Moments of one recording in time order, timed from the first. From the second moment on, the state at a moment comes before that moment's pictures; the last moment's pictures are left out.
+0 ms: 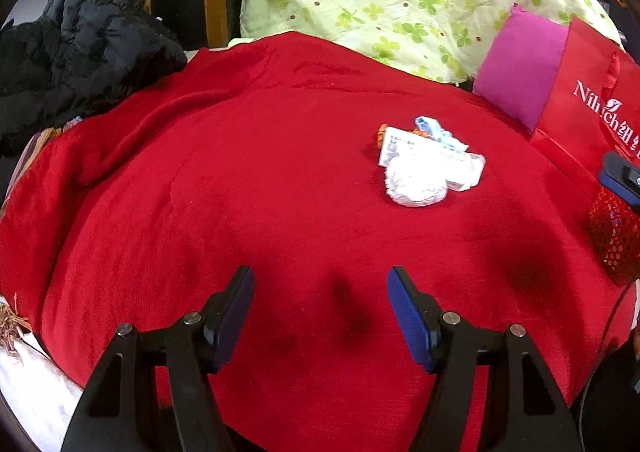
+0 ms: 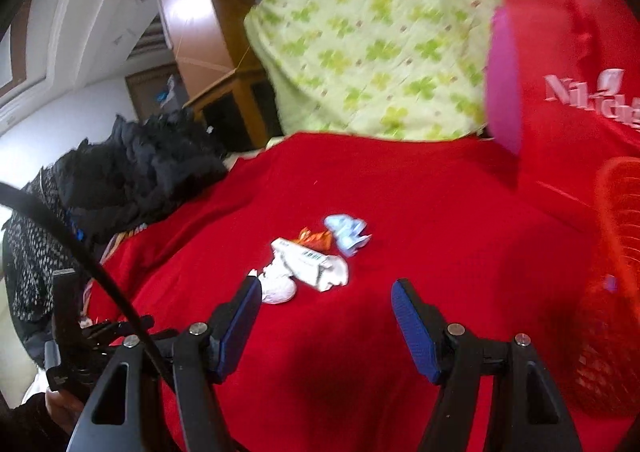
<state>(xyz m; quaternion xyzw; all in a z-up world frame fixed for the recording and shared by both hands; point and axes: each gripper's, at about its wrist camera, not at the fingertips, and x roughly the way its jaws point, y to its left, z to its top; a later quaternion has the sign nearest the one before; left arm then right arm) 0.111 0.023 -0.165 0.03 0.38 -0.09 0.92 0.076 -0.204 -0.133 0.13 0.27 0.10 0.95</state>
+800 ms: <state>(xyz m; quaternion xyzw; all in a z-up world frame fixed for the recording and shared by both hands) 0.130 0.041 -0.188 0.00 0.39 -0.12 0.91 0.257 -0.129 -0.206 -0.09 0.41 0.21 0.89</state>
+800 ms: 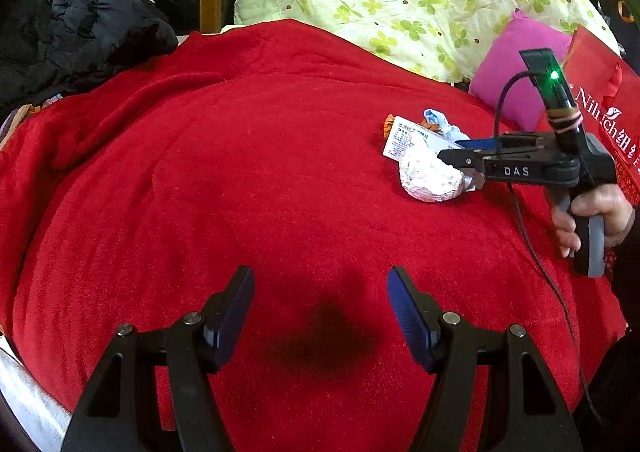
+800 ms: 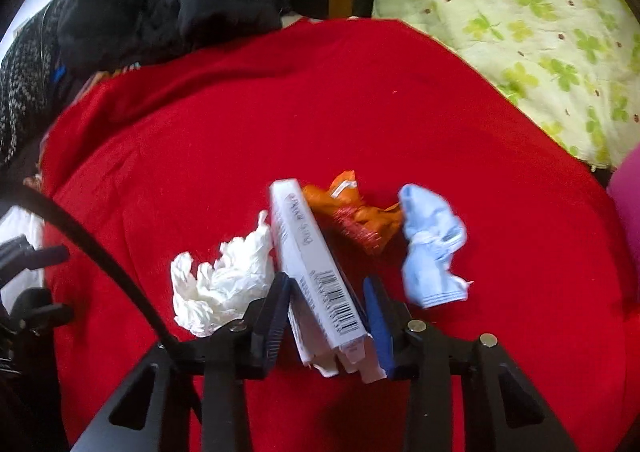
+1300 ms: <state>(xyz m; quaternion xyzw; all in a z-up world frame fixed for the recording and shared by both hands) 0.167 -0.009 -0.158 0.01 0.38 -0.16 0.91 0.146 -0.207 -0.162 0.09 0.38 0.14 0.91</state>
